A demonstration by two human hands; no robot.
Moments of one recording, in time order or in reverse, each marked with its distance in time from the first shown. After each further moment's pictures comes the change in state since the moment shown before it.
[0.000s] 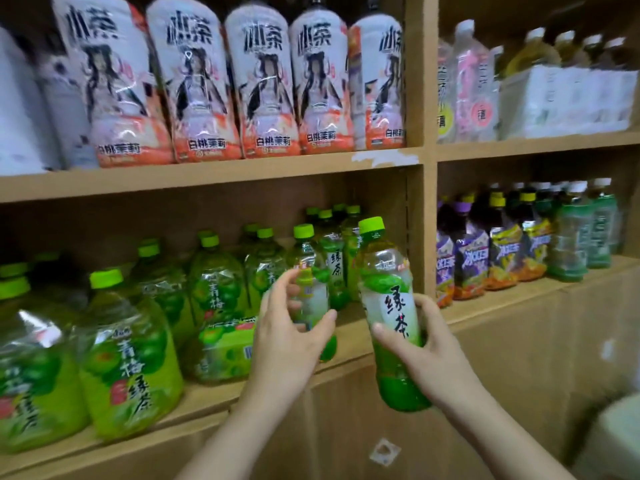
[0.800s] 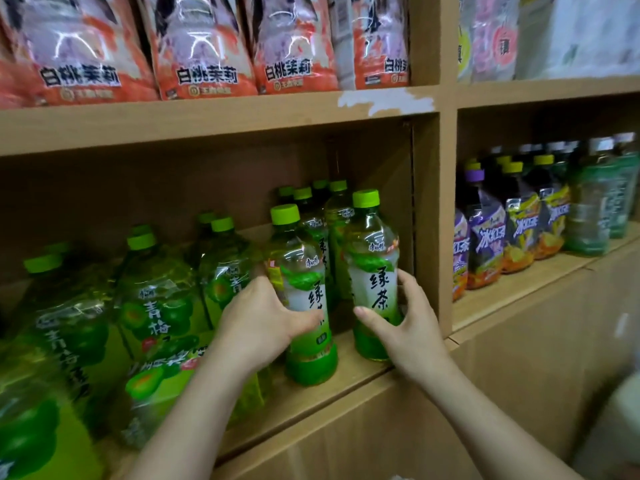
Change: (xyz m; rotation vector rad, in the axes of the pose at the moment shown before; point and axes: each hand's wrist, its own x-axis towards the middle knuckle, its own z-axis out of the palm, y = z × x) left_hand 0.098 -0.042 0.027 0.293 -0.343 -0.228; right_hand 0.104 0.085 0.032 -0.205 0.179 -0.049
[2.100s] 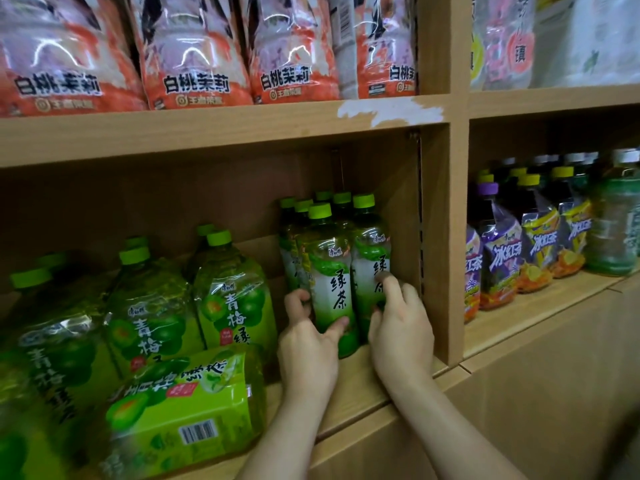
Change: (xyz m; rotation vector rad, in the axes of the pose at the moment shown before) left_hand 0.034 -0.011 0.106 -0.195 0.370 0.013; right_hand 0.038 0.010 0.036 -0.509 0.251 -0.123
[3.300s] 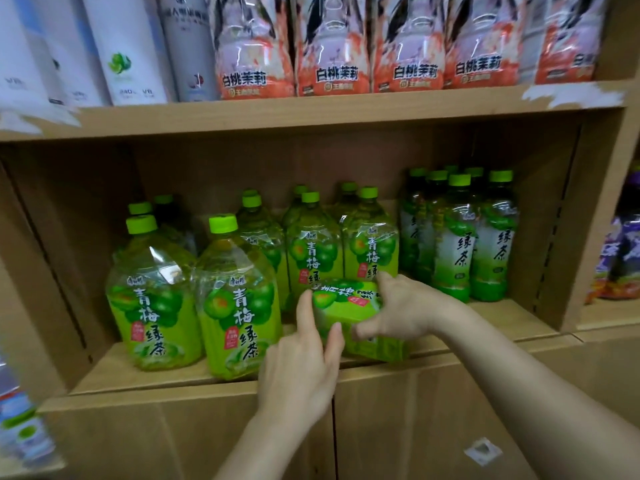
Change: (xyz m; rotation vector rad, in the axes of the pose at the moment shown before) left_hand -0.105 -0.047 -0.207 0.552 -0.046 0.059; right_hand -0.058 -0.157 -0.042 -0.293 -1.053 -0.295
